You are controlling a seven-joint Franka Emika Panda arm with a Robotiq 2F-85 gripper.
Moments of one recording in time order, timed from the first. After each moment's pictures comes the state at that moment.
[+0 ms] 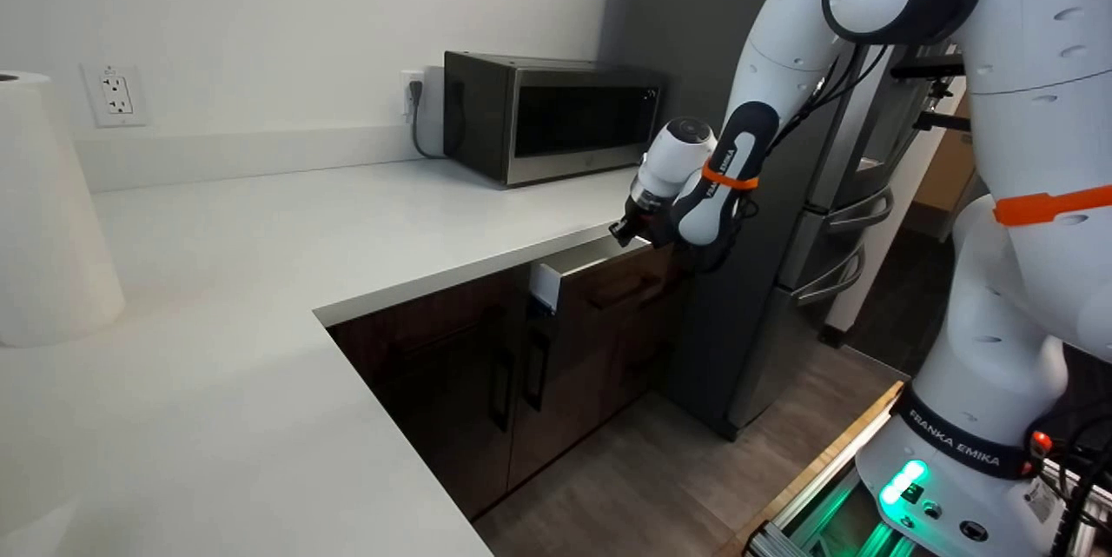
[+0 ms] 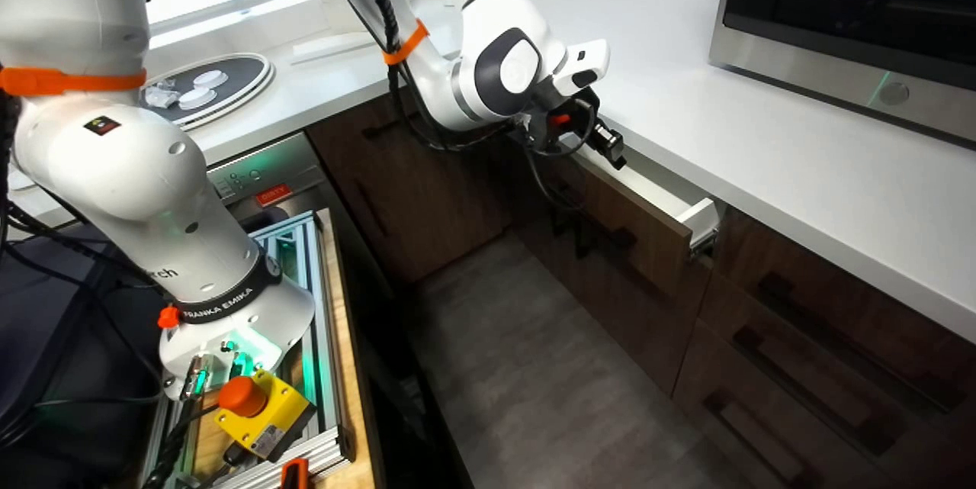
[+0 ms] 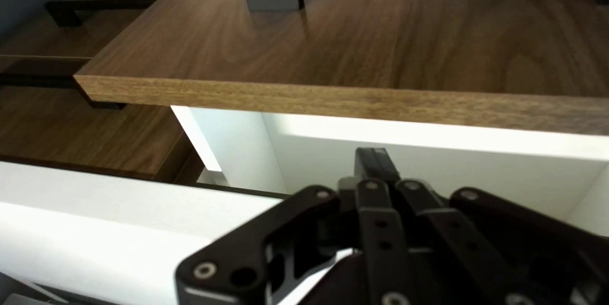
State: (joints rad) arm 0.65 0.48 -0.73 -2.35 -0.49 3.26 0.51
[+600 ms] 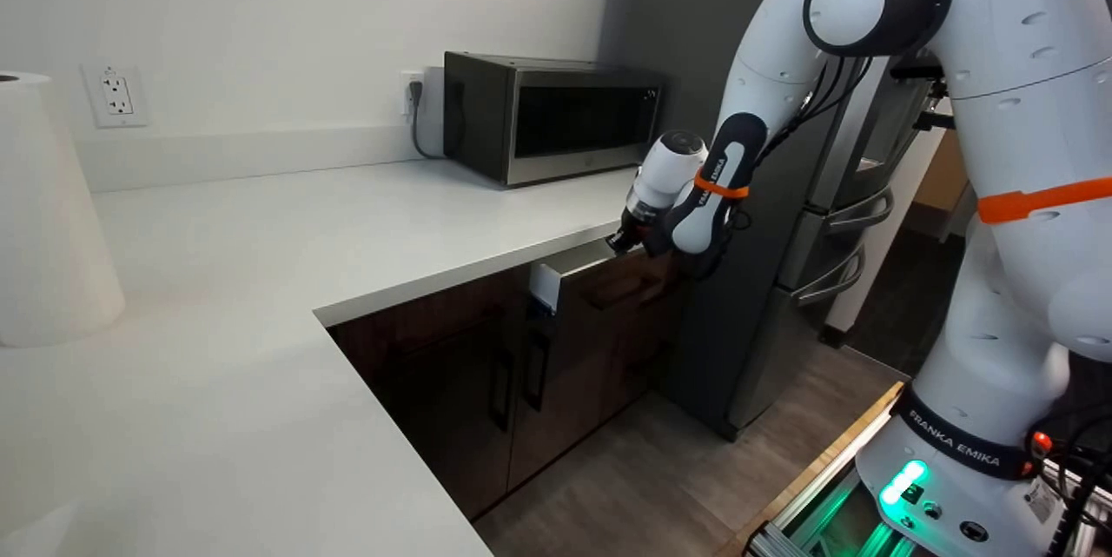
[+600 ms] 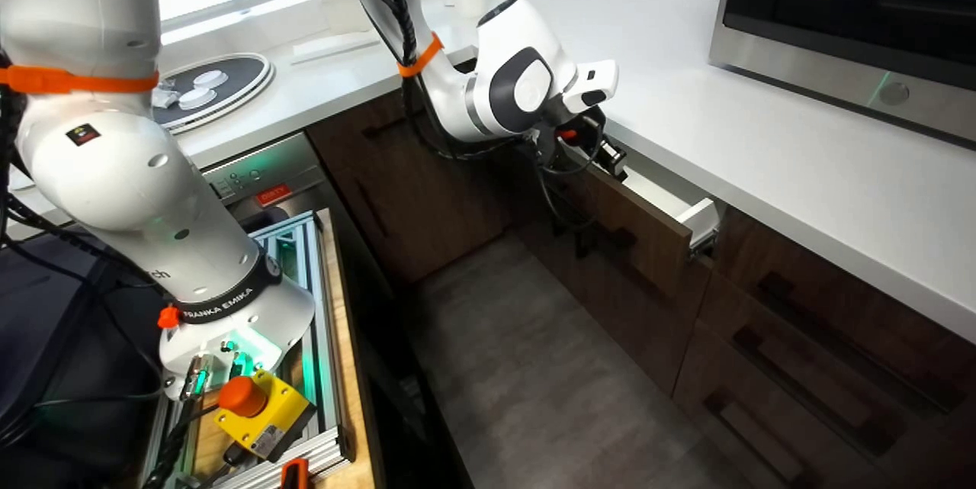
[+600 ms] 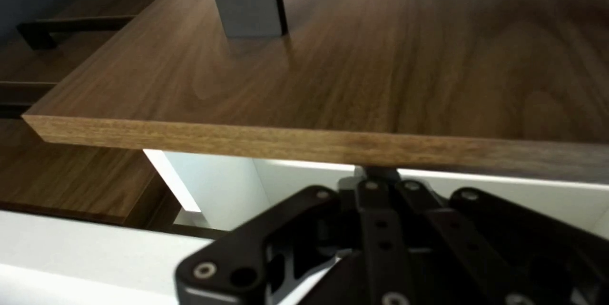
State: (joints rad) arm 0.49 0.53 -0.58 -2.30 -0.49 3.25 0.50
